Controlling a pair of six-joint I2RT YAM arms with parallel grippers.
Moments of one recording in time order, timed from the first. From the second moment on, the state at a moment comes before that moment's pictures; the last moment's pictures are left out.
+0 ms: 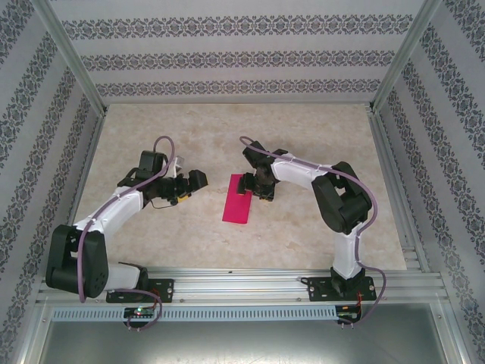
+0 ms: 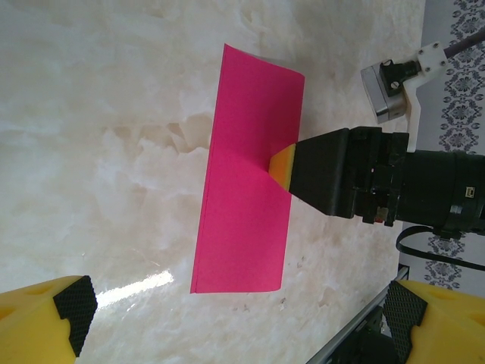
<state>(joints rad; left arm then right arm) -0.16 1.33 0.78 -0.36 0.66 -0.59 0.60 1.98 1.34 -0.70 -0.20 0.79</state>
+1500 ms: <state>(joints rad) -0.29 1.59 0.93 -0.36 0.66 -0.62 0.60 2.02 1.40 -0.76 -0.18 0.80</state>
